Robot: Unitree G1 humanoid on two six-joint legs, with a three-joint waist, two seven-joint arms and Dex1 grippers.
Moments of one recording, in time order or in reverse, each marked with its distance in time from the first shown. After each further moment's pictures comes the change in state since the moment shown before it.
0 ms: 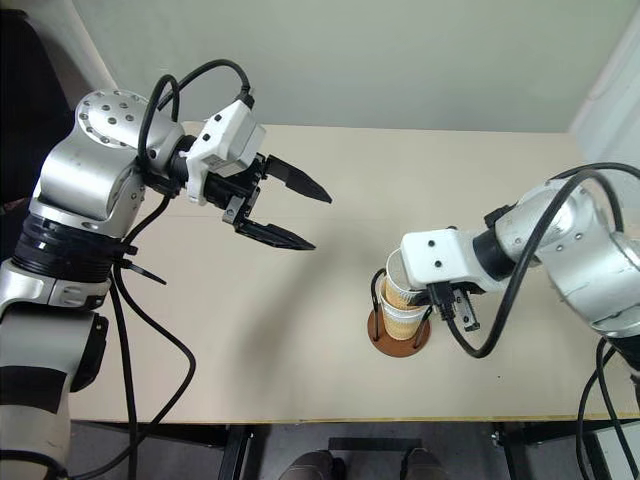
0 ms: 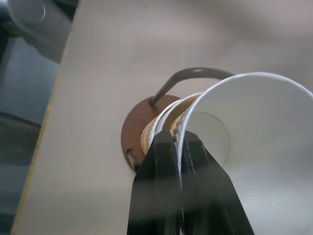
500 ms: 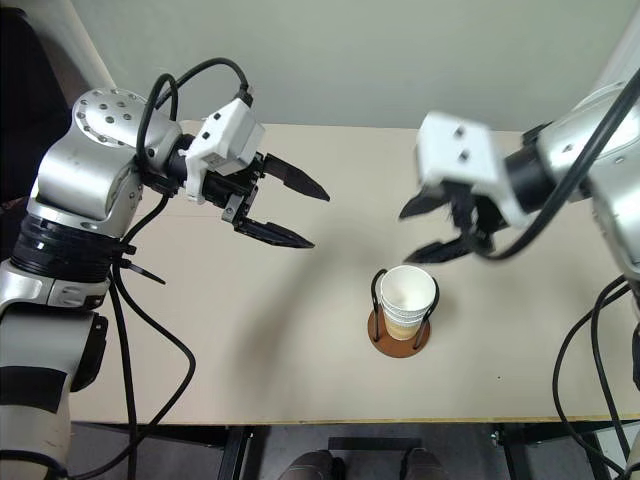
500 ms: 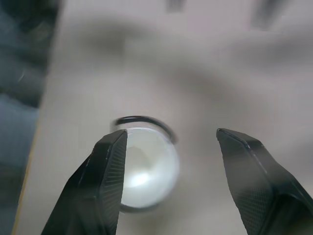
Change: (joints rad) left arm 0.003 0.000 0.044 0.003 0.020 0.042 0.026; right arm -0.255 0.014 -0.183 0.173 0.120 0.281 -0.005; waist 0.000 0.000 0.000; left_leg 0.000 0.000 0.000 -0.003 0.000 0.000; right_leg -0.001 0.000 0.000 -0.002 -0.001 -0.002
